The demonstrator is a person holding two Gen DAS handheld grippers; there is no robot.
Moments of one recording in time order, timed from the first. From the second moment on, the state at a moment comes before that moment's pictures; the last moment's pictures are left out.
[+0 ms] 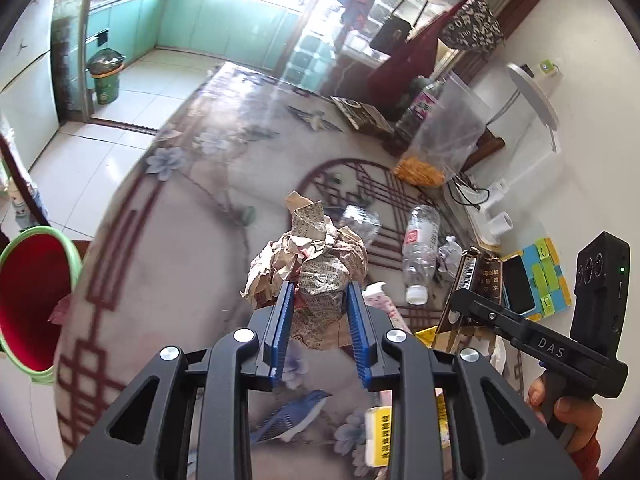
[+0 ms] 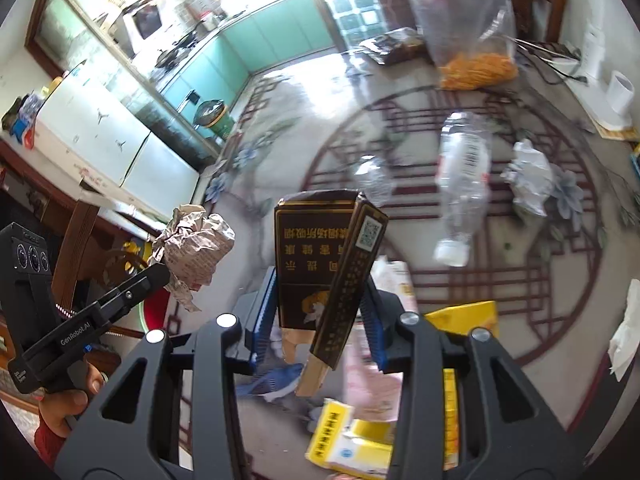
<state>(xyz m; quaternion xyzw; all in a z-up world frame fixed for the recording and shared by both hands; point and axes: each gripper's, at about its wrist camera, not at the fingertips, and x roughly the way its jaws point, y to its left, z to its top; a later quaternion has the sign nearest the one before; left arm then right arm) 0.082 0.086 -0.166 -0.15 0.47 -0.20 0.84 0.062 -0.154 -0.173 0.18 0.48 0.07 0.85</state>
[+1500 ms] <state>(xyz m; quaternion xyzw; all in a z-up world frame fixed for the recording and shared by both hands) 0.068 0.400 -0.216 -0.19 0.48 -0.02 0.86 0.090 0.169 -0.185 0.04 0.53 0.22 0.82</state>
